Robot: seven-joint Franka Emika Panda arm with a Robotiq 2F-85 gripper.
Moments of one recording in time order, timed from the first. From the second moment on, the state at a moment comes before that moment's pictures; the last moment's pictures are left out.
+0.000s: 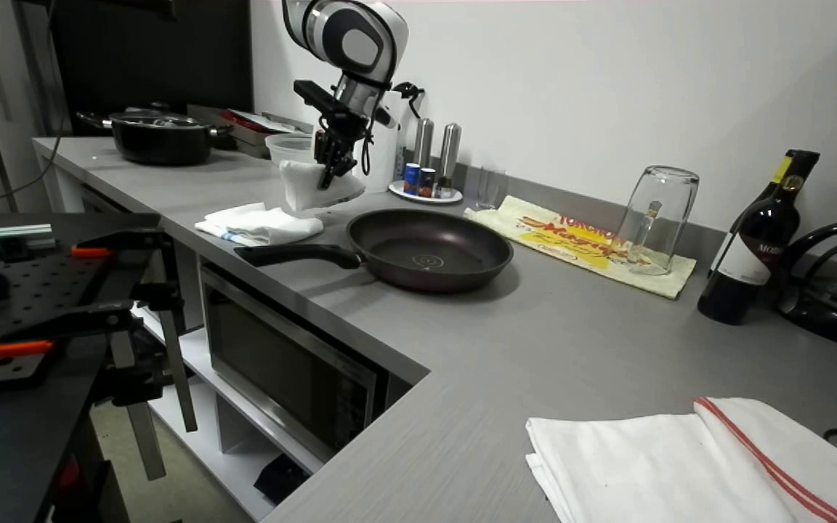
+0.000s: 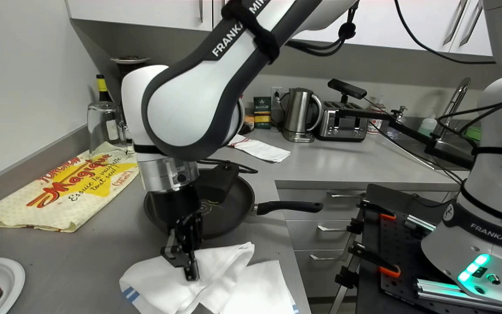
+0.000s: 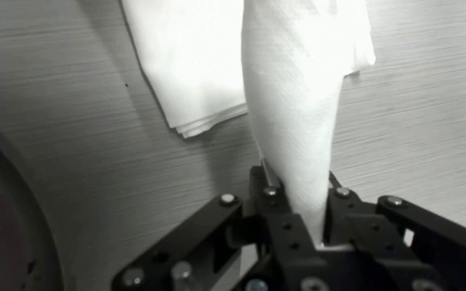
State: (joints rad) arm 0.25 0.60 0.25 -1.90 0.14 2.26 -0.02
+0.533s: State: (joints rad) arm 0.28 0.68 0.27 -1.82 0.14 2.26 -0.01
